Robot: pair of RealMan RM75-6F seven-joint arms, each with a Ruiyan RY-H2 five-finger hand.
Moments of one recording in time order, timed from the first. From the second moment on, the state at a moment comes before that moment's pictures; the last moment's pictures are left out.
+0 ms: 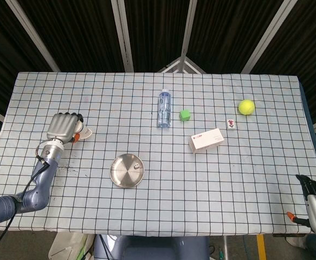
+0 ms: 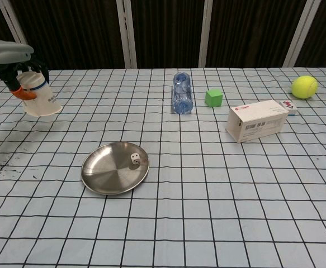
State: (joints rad) left arm -0.88 -1.35 -0.14 -1.47 0.61 0.97 0.64; right arm -0.01 -1.04 0.02 -1.72 -1.38 1.42 -0.11
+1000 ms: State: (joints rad) left arm -0.88 -1.43 -0.11 -1.40 0.63 0.91 0.59; right arm -0.01 -1.05 0.02 -1.71 -1.38 1.42 -0.10
